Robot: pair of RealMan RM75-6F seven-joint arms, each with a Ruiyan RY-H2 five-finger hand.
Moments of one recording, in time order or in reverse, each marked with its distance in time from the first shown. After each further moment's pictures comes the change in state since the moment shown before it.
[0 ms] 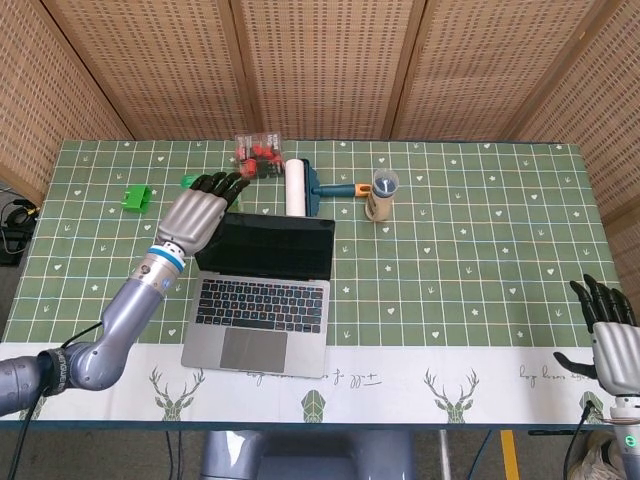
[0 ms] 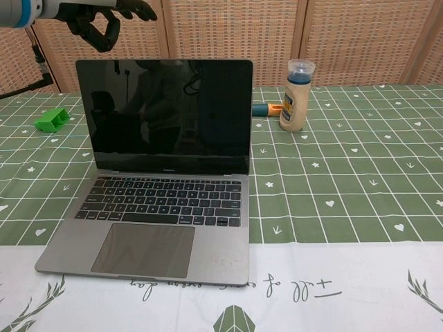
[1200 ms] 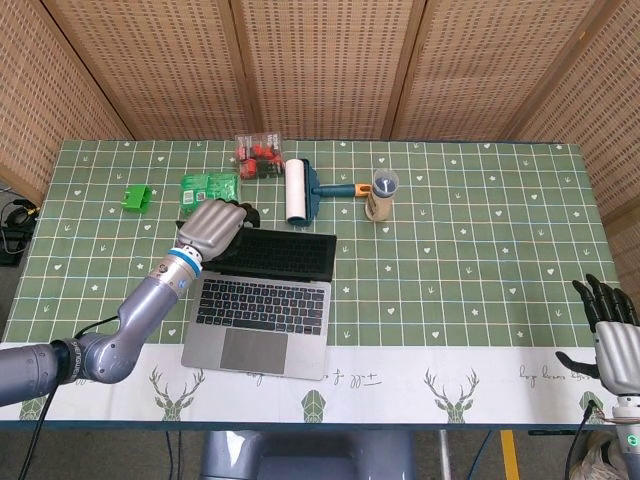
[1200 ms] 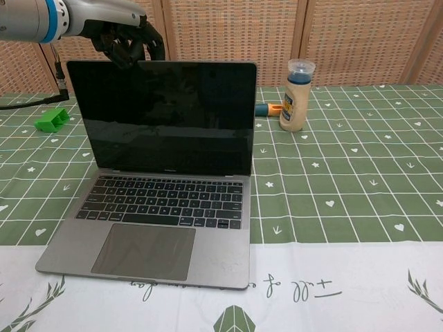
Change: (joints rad) left arm -0.129 0.012 0.134 0.018 0.014 -0.045 -0.199; right arm 0.002 0.002 0.000 0.006 0.003 -0.003 0.010
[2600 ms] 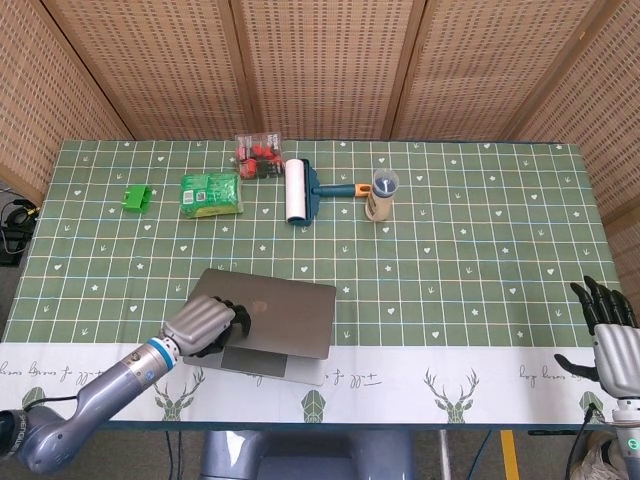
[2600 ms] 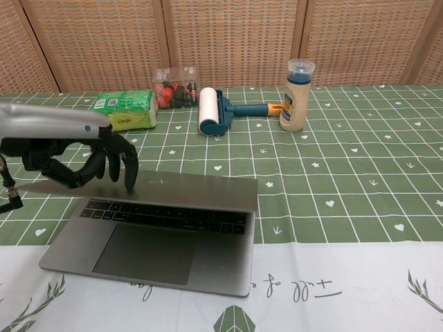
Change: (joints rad) left arm 0.234 0.064 0.256 -0.257 0.461 -0.004 -0.239; right arm -0.006 0.015 -0.010 -0.022 -0.016 0.011 0.000
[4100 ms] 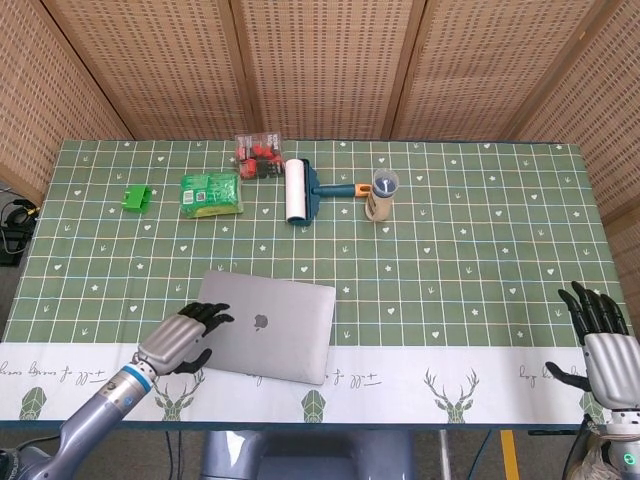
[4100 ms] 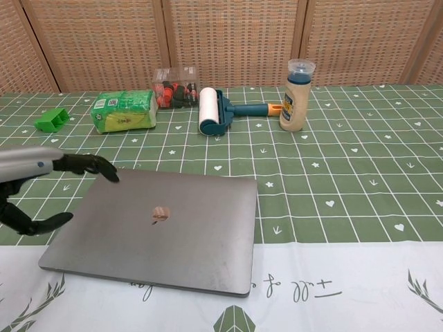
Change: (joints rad) left arm 0.240 -0.104 0.095 0.092 0.196 0.271 -0.029; right arm -0.024 0.015 -0.031 -0.058 -0.087 0.068 -0.038
